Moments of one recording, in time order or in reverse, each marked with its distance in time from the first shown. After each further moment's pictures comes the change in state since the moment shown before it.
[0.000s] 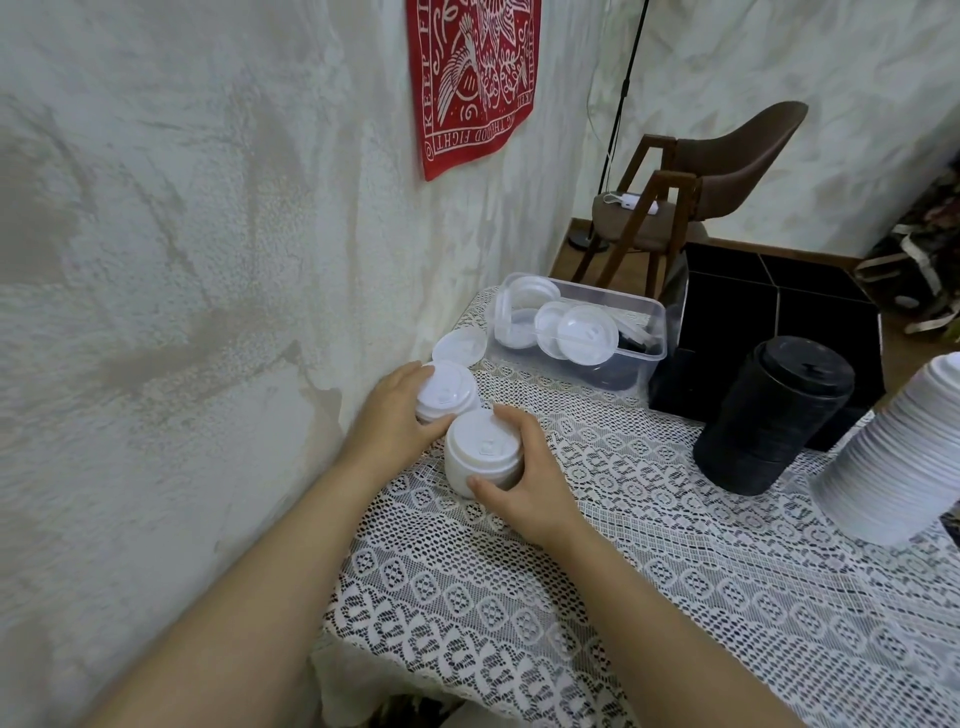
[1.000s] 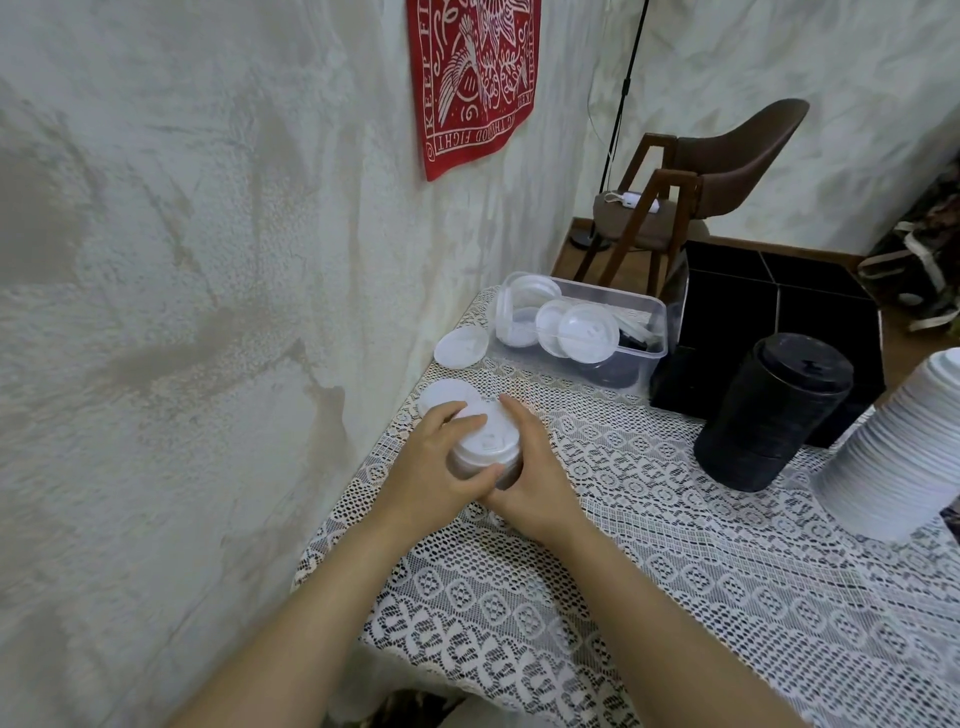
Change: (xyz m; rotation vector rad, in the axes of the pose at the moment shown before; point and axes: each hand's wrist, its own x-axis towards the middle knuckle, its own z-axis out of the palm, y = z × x) left_hand -0.057 0.036 0.011 -0.219 -0.064 0.049; right_hand -0.001 0.000 0.001 0.016 0.010 -0.036
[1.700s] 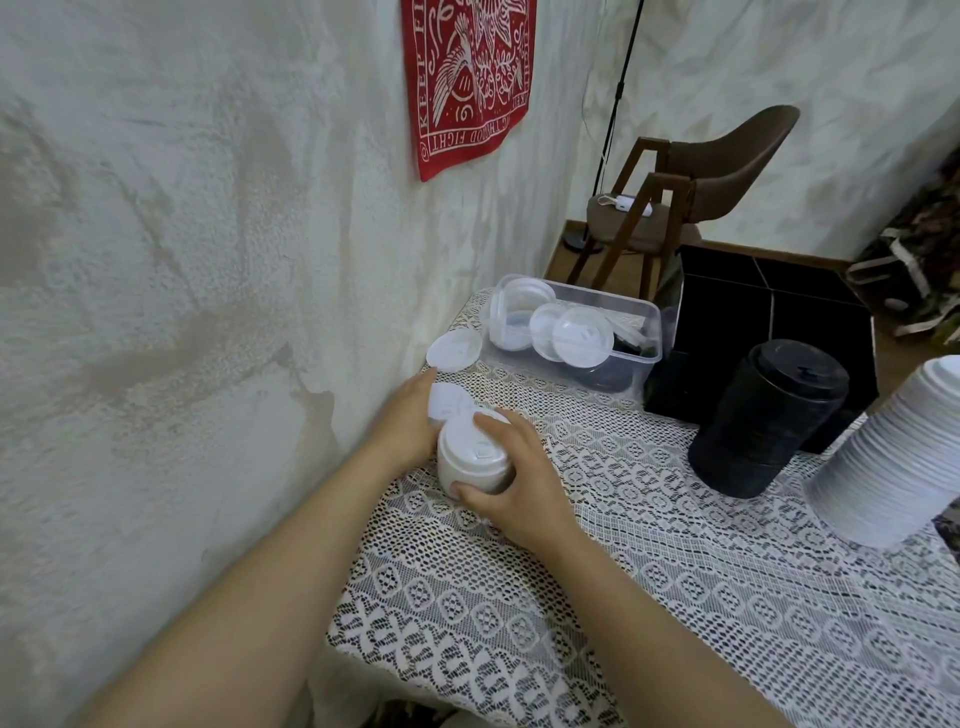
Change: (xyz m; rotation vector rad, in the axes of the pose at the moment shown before) left_hand 0.072 -0.037 -0.008 0.110 -0.145 -0.204; right_hand 0.004 0.007 0.003 -0.177 0.041 -0.037
